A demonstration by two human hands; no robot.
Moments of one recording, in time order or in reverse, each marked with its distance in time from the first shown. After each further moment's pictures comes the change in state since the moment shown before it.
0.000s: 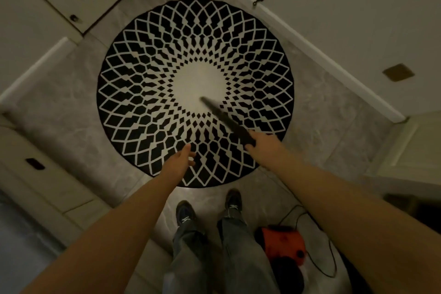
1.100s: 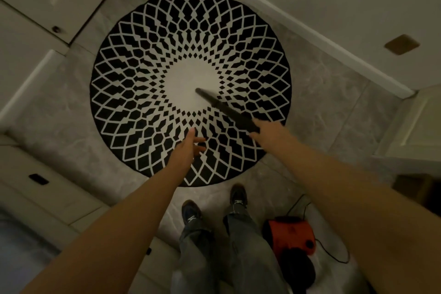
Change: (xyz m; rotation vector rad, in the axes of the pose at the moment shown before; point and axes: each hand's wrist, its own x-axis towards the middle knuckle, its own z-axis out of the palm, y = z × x) left_hand 0.015 0.047 0.039 -0.166 -0.037 0.109; right_hand 0.033 0.042 -0.024 -0.014 -0.033 0.068
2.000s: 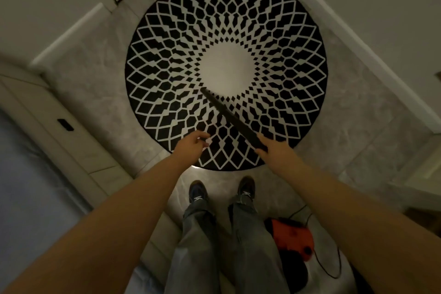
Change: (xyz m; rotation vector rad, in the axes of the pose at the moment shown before) left_hand -0.037 -0.067 -0.081 0.230 0.106 0.076; right_hand -0.041 -0.048 0.088 -0.081 -0.079 -0.144
